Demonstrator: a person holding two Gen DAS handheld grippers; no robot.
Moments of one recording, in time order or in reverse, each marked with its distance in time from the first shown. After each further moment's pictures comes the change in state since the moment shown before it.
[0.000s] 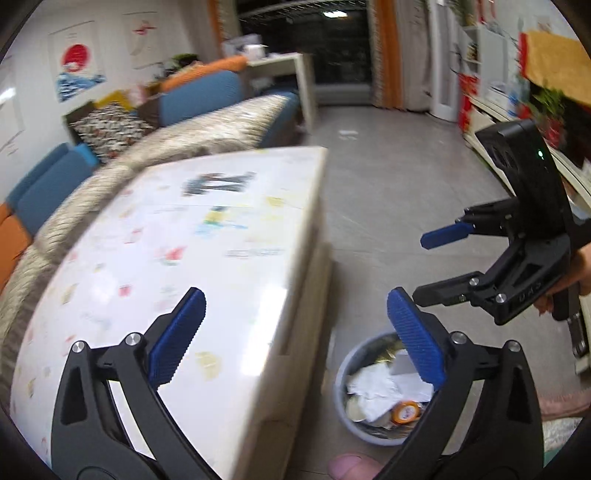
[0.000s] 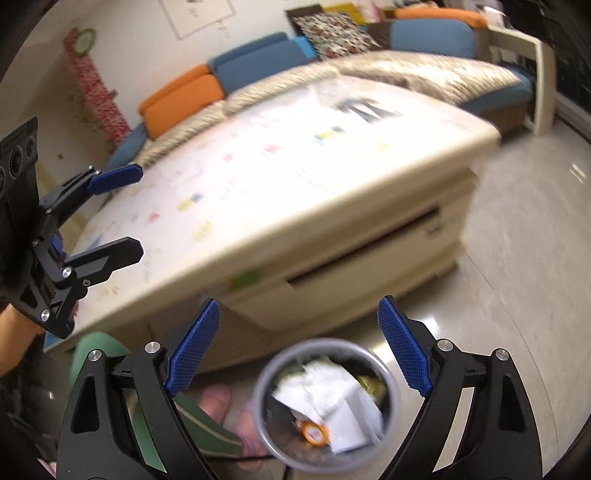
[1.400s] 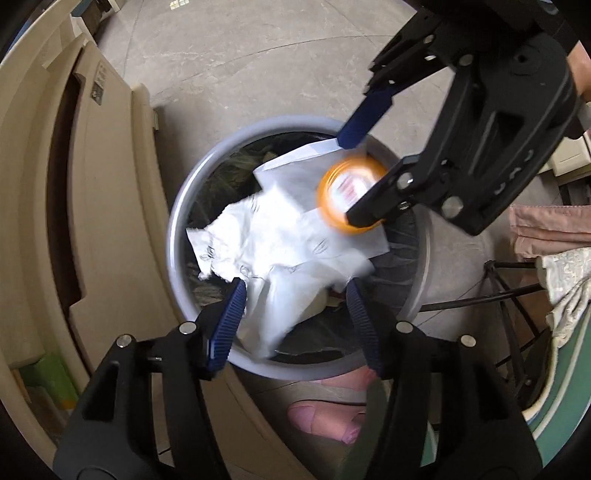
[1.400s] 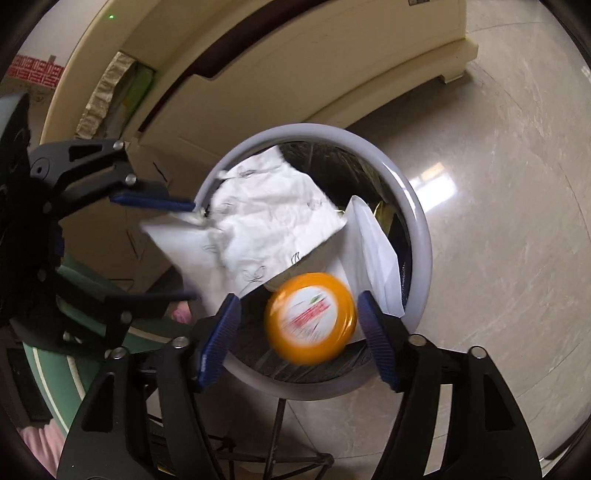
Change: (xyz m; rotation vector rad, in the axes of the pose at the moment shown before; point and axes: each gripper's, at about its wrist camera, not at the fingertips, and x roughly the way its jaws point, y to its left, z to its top) left arm 0.181 -0.137 -0.137 0.502 0.661 -0.473; right arm 0.130 -0.083 -0.170 0.227 0.546 0.039
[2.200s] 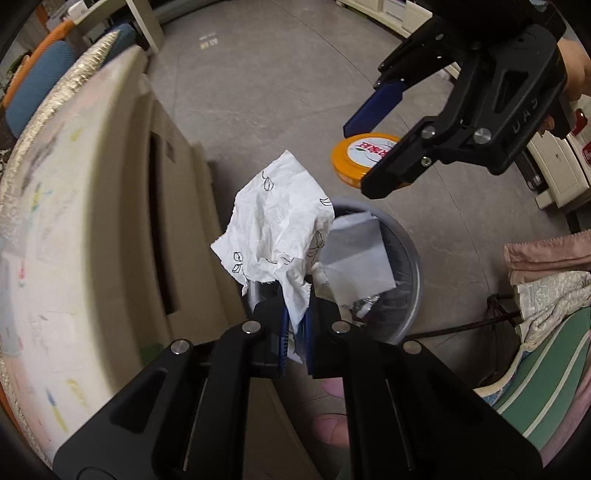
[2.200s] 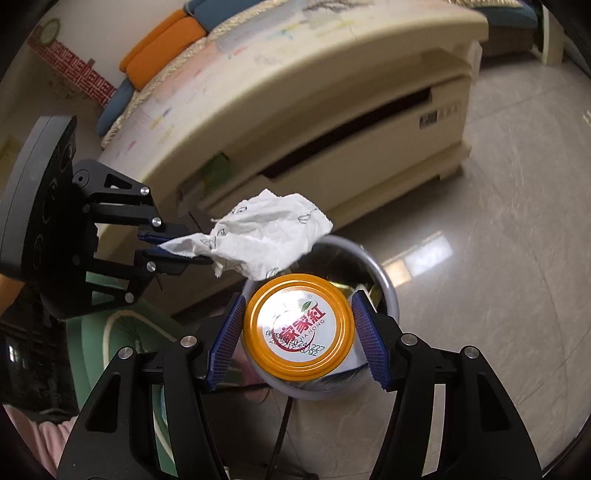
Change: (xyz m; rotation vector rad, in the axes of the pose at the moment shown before) left arm -0.106 0.015 0.003 -0.025 -0.177 0.113; right arm -0.130 0.048 0.015 -0.108 -0.213 -0.009
